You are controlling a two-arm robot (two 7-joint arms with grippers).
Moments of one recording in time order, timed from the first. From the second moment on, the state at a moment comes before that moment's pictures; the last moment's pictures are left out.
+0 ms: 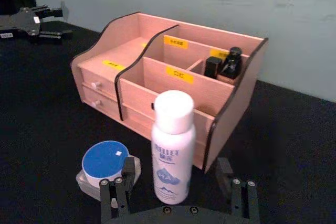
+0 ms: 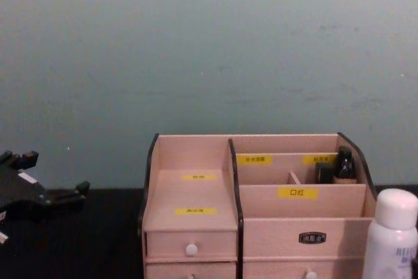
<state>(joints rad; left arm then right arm) -0.20 0.60 0.45 -1.41 -0.25 -0.12 0.03 -0.15 0.74 -0.26 -1.78 0.55 0.08 0.31</state>
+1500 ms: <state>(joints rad) -0.20 0.60 0.45 -1.41 -0.25 -0.12 0.03 -0.06 0.56 -0.27 -1.74 0.41 0.24 0.26</state>
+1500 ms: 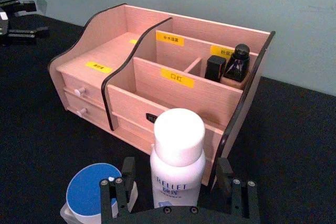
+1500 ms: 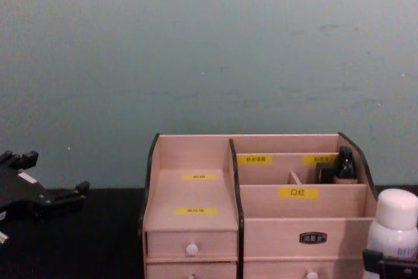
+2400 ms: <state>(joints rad) -0.20 0.60 0.45 -1.41 -0.25 -0.12 0.03 -0.06 0.56 -0.27 -1.74 0.42 0.24 0.26</state>
